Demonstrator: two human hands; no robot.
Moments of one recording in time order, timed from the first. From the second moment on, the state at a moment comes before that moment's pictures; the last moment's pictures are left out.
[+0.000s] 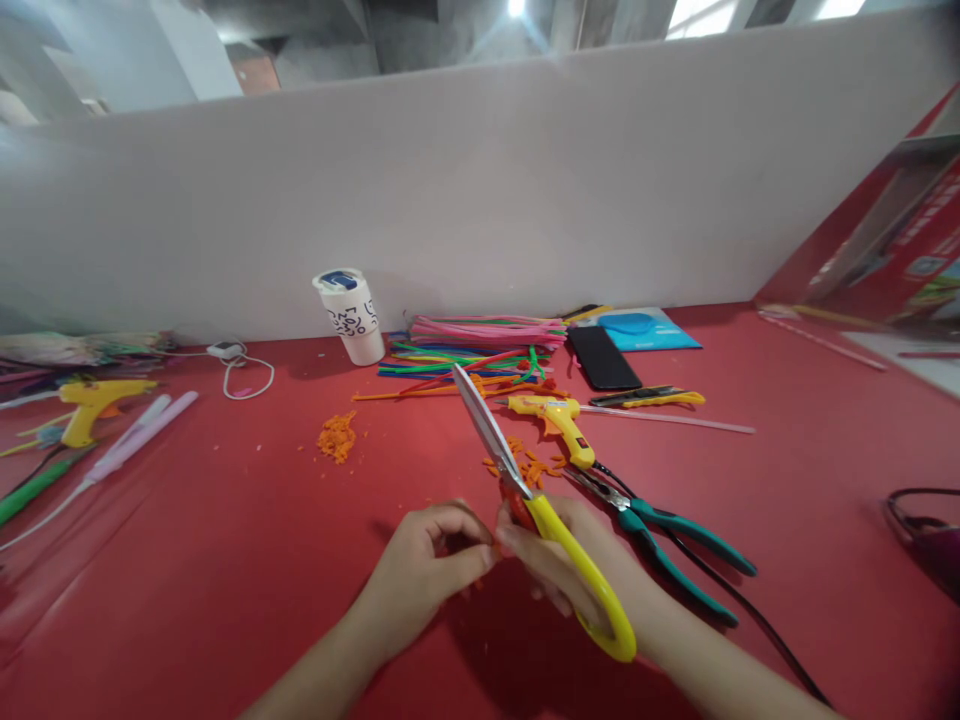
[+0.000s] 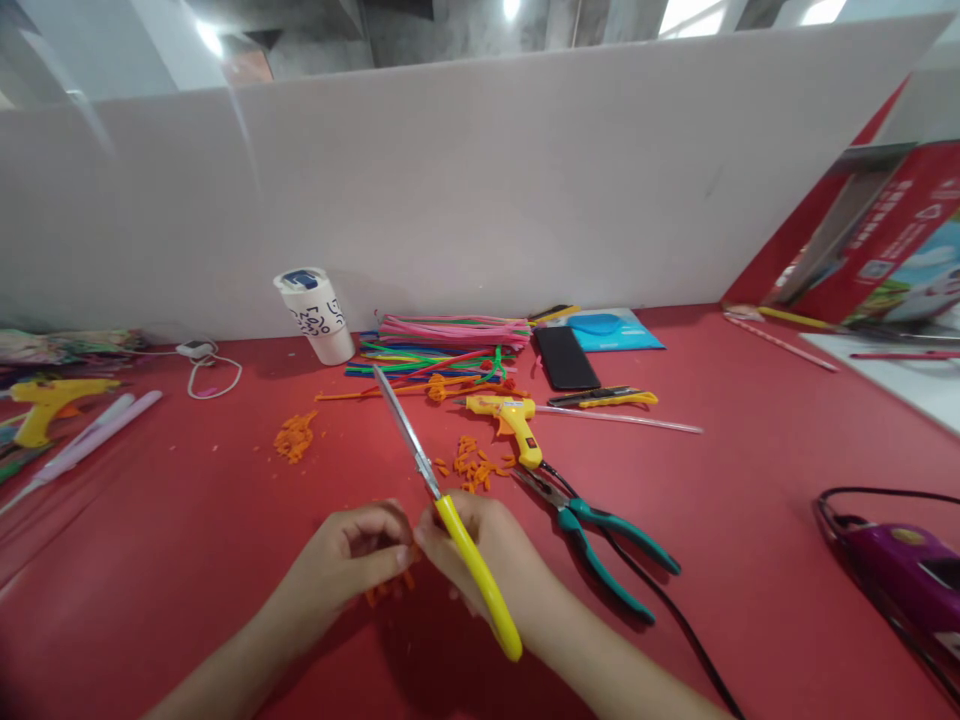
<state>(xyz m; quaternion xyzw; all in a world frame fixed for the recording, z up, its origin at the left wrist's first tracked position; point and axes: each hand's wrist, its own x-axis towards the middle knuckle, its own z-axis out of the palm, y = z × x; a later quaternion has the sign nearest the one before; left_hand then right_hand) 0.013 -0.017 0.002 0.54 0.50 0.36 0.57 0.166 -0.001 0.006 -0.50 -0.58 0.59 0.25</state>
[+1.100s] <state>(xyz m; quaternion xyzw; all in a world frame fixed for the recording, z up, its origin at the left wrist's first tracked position) -0.029 0.014 -0.008 0.71 0.63 0.27 0.17 0.202 0.047 0.005 -0.66 -0.59 0.35 0.30</state>
